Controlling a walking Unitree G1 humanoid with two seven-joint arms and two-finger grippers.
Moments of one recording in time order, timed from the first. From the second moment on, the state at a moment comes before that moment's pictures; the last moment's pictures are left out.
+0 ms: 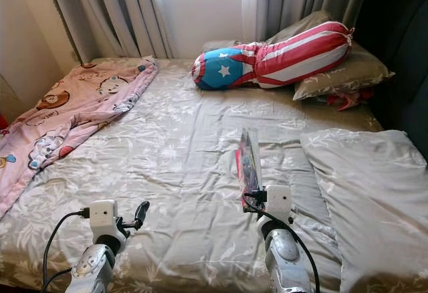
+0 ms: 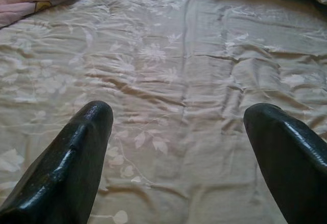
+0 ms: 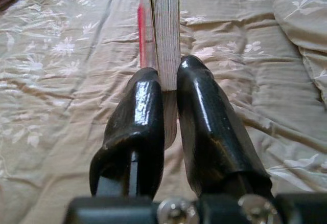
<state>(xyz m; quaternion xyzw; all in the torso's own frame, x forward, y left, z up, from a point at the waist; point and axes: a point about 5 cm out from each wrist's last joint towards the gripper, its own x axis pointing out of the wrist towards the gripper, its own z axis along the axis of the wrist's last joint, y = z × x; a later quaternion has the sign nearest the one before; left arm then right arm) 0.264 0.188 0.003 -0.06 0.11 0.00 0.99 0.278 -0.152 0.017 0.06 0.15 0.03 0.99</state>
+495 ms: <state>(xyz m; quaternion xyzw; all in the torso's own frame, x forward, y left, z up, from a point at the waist) 0.265 0.188 0.004 -0.05 0.11 0.01 0.99 0.278 -0.152 0.016 0.05 0.16 0.03 0.99</state>
